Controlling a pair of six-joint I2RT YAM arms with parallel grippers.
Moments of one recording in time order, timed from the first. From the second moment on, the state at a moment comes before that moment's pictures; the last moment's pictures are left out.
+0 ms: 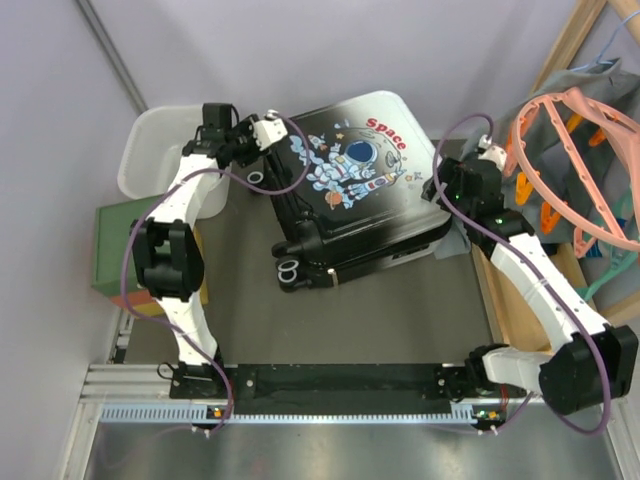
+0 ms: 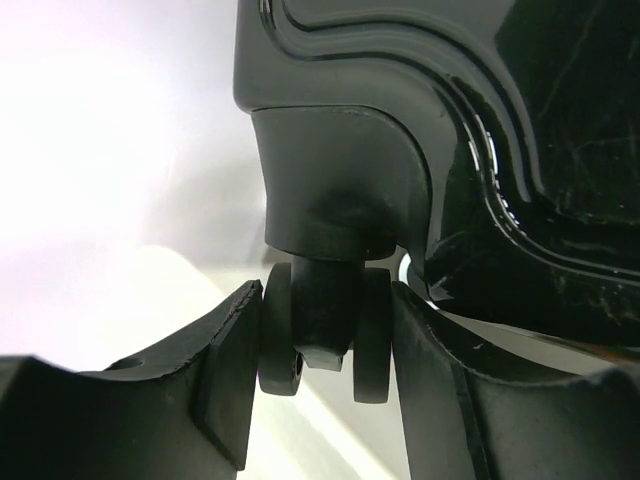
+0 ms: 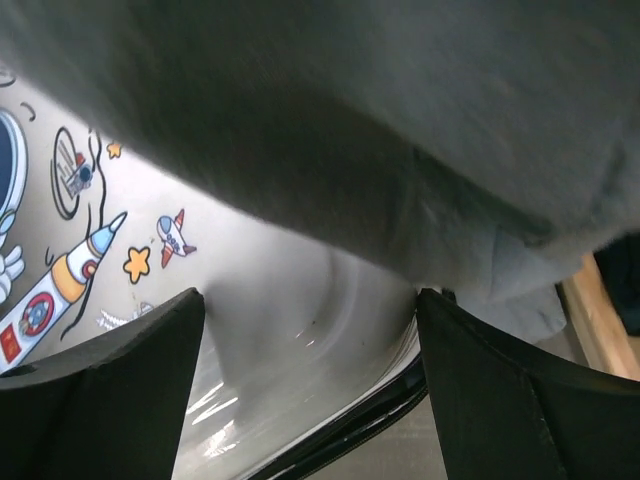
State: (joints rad) left arm -0.11 1.95 1.79 -0.44 0.37 1.04; right arm 0.29 1.19 1.03 -0.33 0.23 0.55
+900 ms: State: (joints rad) left arm -0.11 1.27 1.20 -0.67 0.16 0.15; right arm 0.44 1.55 1.35 -0.19 0.28 0.17
